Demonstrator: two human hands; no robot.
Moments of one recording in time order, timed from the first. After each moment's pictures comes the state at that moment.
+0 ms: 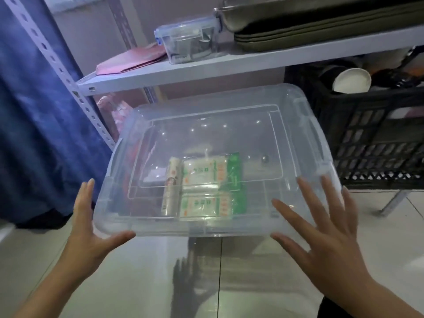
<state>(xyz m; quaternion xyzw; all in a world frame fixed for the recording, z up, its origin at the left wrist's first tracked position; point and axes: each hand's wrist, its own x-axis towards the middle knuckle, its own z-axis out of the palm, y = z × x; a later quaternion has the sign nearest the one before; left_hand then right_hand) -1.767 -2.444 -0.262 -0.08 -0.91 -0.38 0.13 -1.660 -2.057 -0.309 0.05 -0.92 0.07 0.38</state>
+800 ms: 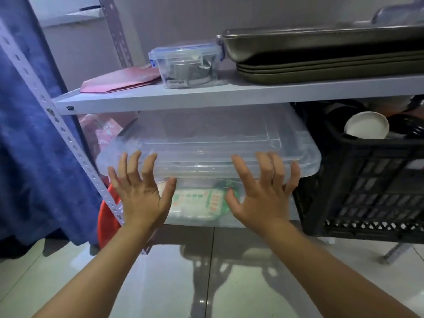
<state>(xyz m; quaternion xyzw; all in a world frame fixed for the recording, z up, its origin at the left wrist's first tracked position) -1.937 -2.303 -0.288 -0.12 -0.89 -0.15 0.40 -1.859 -2.070 -0.290 -0.06 -0.88 0.01 0.47</state>
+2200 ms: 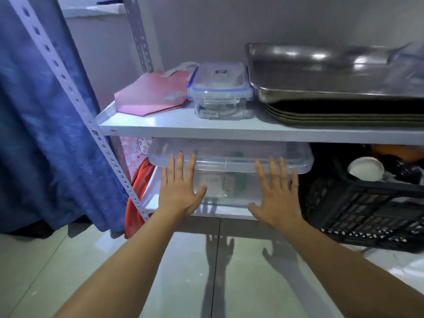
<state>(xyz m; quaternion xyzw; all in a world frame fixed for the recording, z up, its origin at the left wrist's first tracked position) -1.961 -2.308 -0.214 -0.16 -0.98 -0.06 0.07 -1.872 -2.059 -0.223 -0.08 -0.99 0.01 0.12</state>
